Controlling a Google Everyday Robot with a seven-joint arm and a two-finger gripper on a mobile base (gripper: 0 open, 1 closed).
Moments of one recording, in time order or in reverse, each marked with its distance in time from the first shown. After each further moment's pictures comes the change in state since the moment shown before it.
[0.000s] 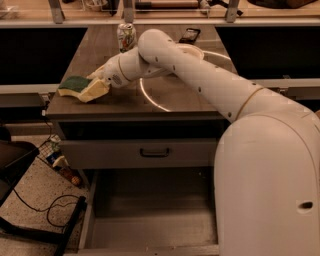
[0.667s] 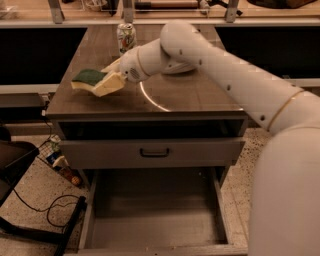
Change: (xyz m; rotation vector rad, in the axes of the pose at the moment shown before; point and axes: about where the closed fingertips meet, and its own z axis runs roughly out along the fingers) arm -0.012 0.014 -0.066 0.018 -0.030 0.024
